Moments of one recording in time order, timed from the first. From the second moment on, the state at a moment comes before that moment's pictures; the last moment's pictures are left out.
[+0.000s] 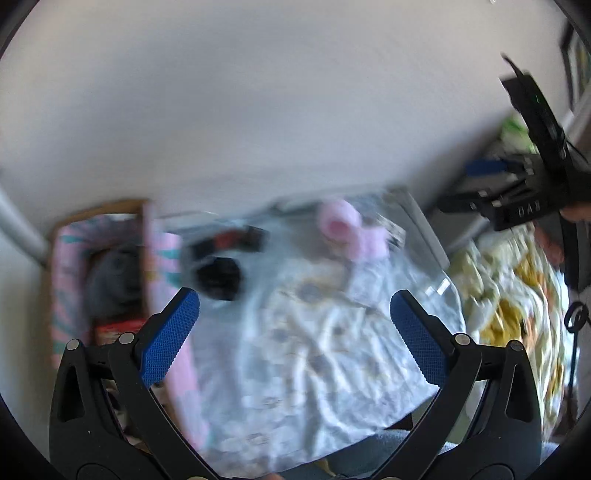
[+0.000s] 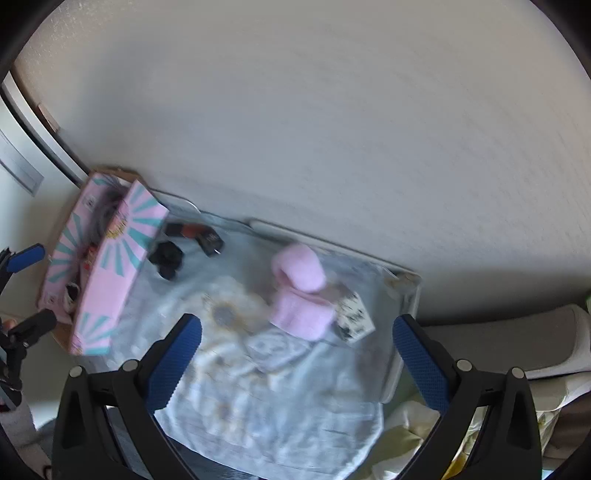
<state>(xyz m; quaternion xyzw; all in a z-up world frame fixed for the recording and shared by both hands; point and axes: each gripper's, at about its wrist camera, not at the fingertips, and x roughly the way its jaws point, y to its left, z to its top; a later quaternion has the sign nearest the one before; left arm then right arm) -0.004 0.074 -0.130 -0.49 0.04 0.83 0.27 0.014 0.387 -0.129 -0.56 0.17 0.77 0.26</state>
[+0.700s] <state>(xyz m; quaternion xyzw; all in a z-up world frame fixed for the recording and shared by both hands) -0.005 0.232 -0.295 -0.50 0.13 0.81 0.29 0.064 0.442 -0.308 -0.62 0.03 0.77 0.14</state>
